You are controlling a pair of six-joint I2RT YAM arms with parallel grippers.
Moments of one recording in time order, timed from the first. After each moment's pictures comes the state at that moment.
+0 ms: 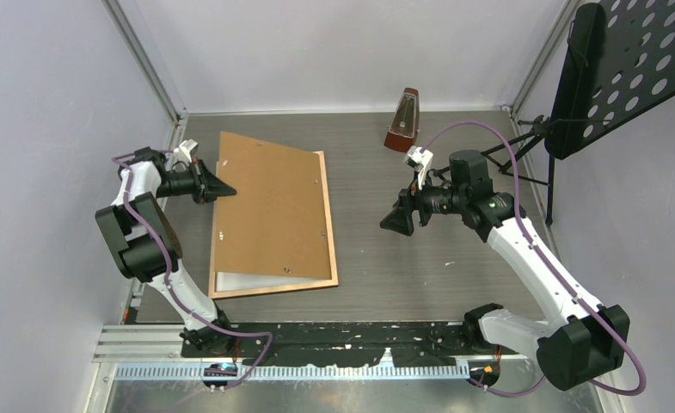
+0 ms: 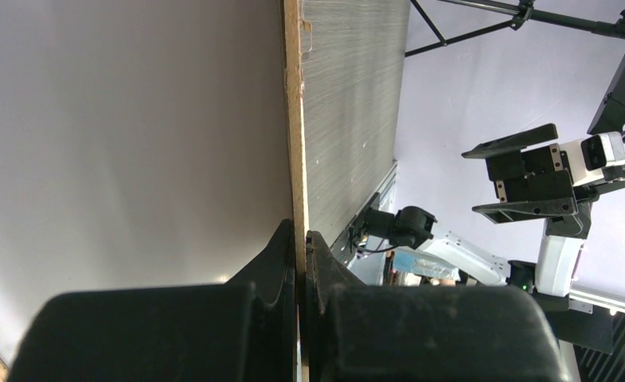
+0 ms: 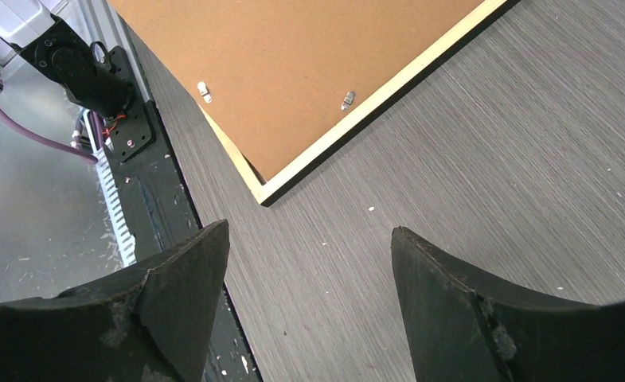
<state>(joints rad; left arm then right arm) 0.42 1.84 1.36 -1.00 1.16 0.11 0.32 1.11 0.97 -0.49 -0.79 -0.10</state>
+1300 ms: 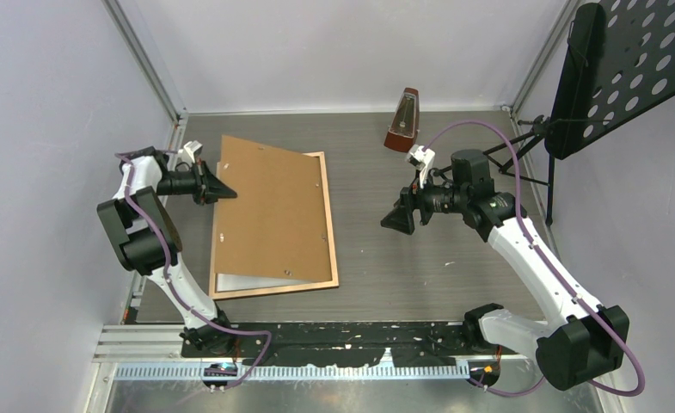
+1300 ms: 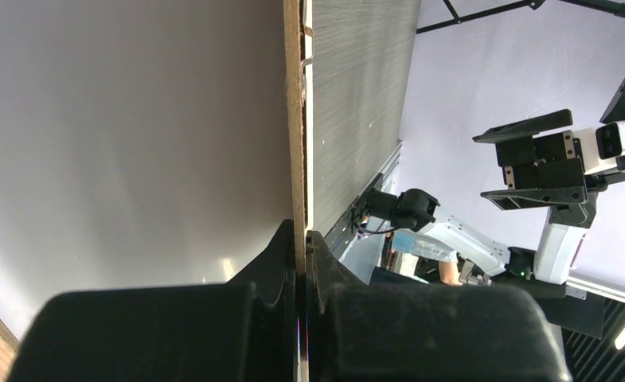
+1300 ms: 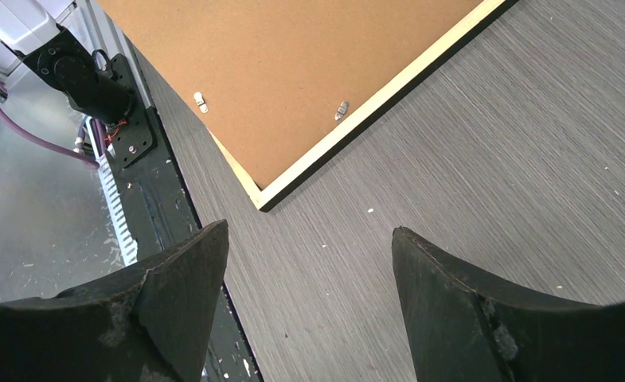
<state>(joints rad) 0.41 1.90 1.44 -1.14 1.13 0.19 0.31 1.11 0.96 -0.48 -0.80 -0.09</state>
